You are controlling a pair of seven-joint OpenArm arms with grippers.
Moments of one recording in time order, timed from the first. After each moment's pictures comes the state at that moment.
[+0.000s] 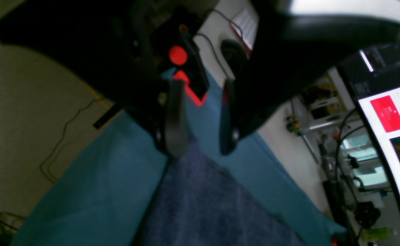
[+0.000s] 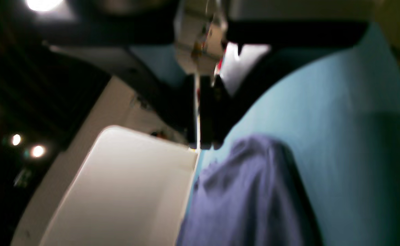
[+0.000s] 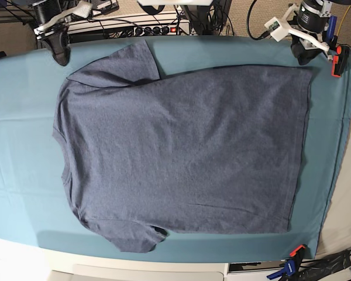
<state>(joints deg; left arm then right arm) 56.7 -41.7 7.9 125.3 40.4 0.5 30.5 -59.1 45.1 -3.2 97.5 -73.4 -39.0 -11.7</state>
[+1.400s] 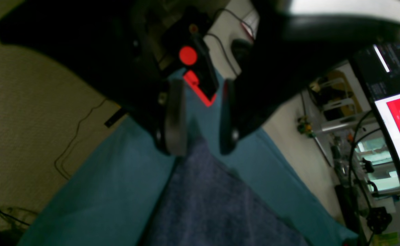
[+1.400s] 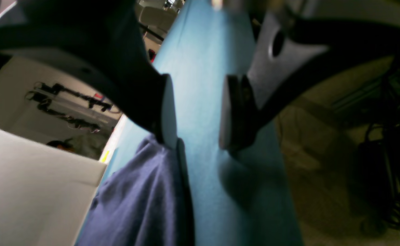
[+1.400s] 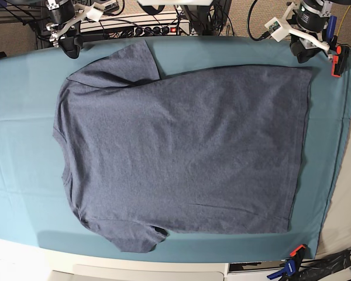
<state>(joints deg) 56.8 -41.7 7.9 125.3 37.4 0.5 31.3 -48.9 51.0 -20.9 100.2 -55.9 -19.1 -24.3</state>
